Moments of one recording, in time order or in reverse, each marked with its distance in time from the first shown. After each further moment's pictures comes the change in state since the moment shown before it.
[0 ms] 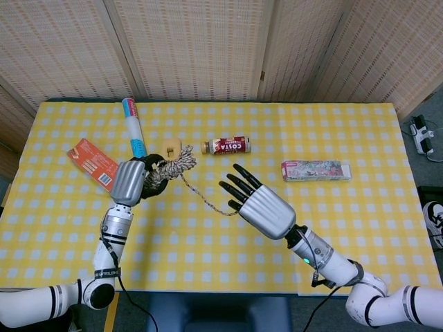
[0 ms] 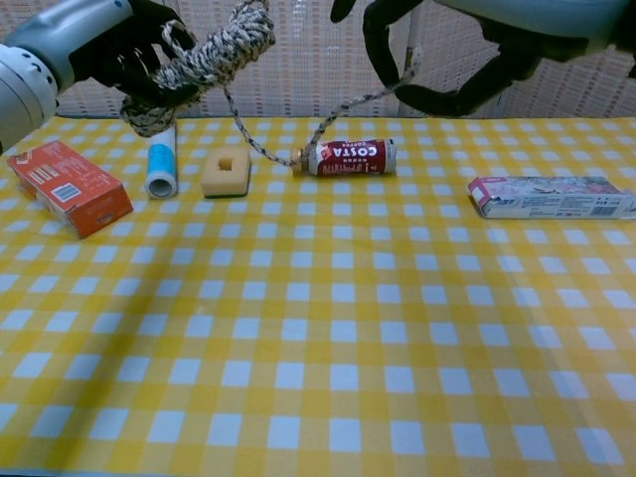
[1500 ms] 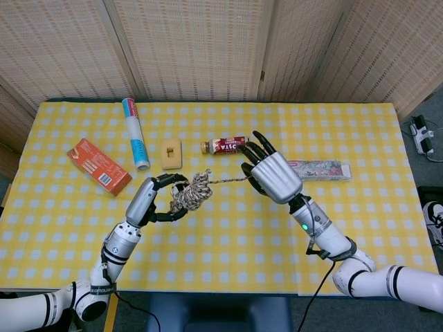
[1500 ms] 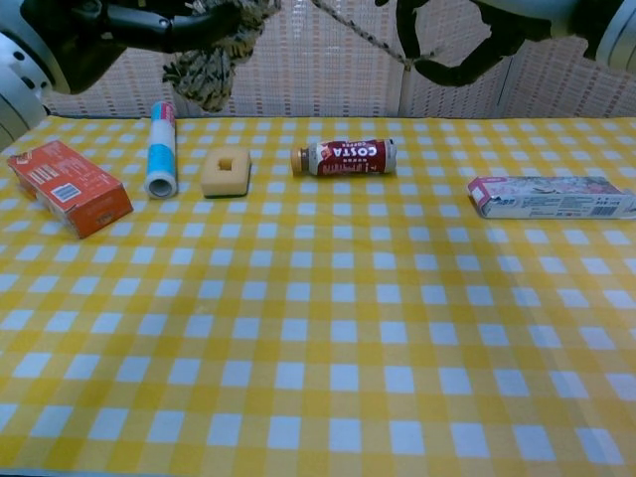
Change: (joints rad) left arm 0.040 0.029 0.076 -0.001 0.409 0.028 -0.809; right arm 0.054 -0.082 0.026 0.240 0.175 0.007 0.133
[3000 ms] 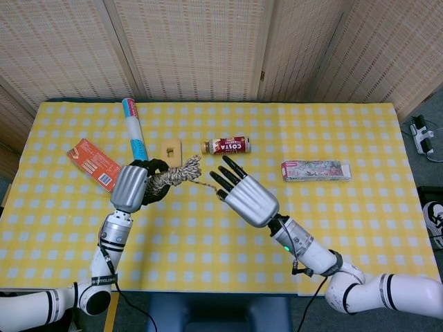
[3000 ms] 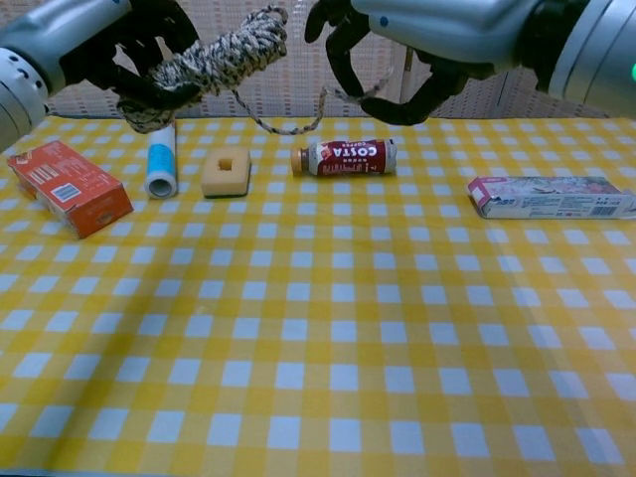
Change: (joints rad) left arm -0.007 -0.023 -0.045 0.006 -0.270 -0.014 0.796; right arm 0.035 -0.023 0.015 -0.172 -0.003 -0.084 -0.306
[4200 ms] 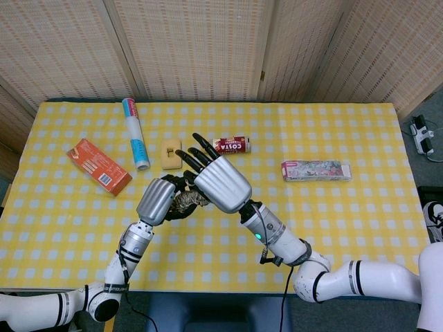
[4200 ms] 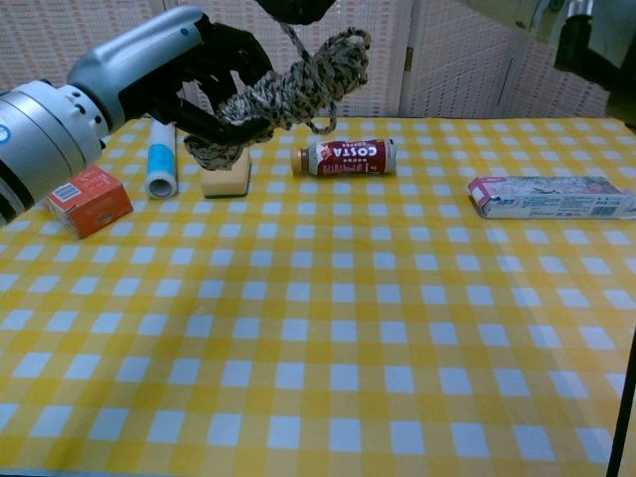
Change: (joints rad) left arm -0.022 -0.054 0.035 -0.003 0.114 -0.093 -0.176; right arm 0.135 -0.108 0.141 0.028 0.125 0.055 0.075
